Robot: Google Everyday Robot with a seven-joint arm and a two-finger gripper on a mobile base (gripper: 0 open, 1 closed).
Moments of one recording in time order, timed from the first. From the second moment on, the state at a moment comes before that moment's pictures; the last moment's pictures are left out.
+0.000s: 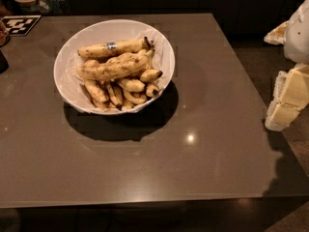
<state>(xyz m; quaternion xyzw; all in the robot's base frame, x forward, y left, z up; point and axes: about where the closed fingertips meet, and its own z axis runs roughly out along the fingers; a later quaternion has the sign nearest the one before) 0.438 -0.216 0.979 -0.60 0.78 -0.04 0.16</state>
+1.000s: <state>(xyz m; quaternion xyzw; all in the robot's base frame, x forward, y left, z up) 0.431 -0.168 0.991 -0.63 0.76 -0.10 0.13</state>
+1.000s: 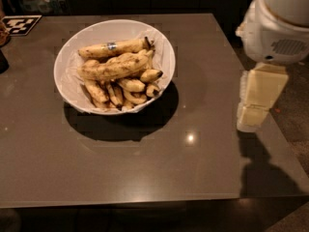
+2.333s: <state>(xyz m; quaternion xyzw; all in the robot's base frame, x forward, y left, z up) 0.436 -0.067 1.037 -0.68 0.69 -0.16 0.16</state>
